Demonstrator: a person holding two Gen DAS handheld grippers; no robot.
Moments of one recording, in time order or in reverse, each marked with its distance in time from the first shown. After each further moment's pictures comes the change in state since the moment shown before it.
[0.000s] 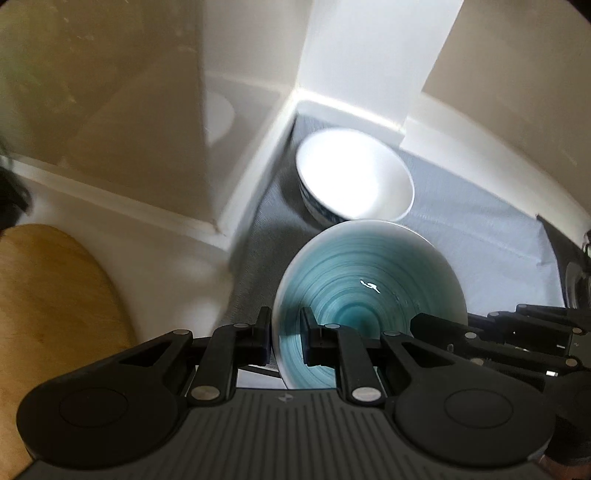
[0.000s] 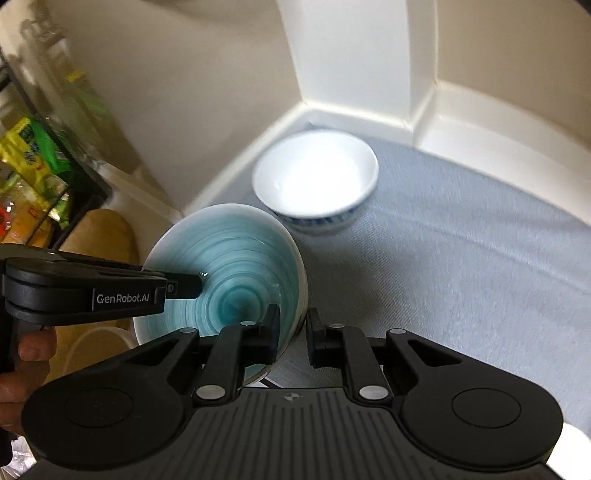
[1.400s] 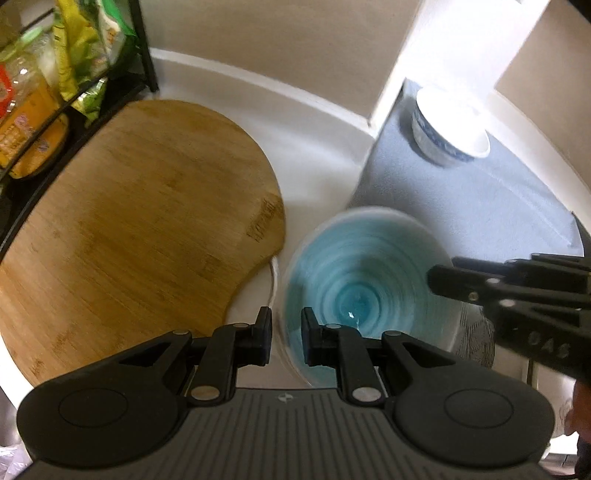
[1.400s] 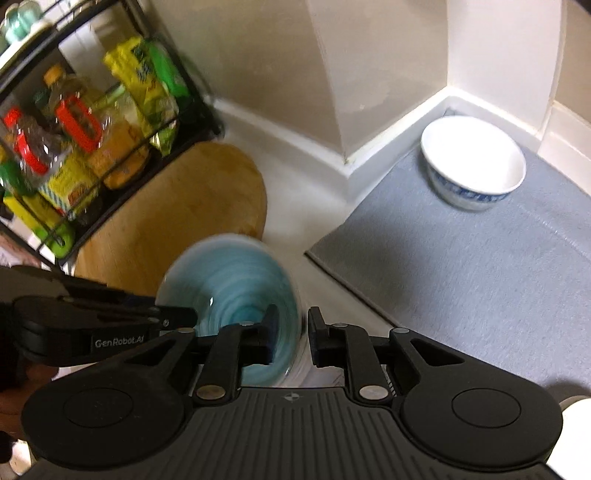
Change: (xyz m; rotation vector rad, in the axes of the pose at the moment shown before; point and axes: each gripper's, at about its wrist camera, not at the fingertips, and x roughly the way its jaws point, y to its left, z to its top) left arm -0.064 0.089 -0.106 -0.191 0.089 0.107; right arm -0.008 0.095 -0.032 -0.176 0.093 0.177
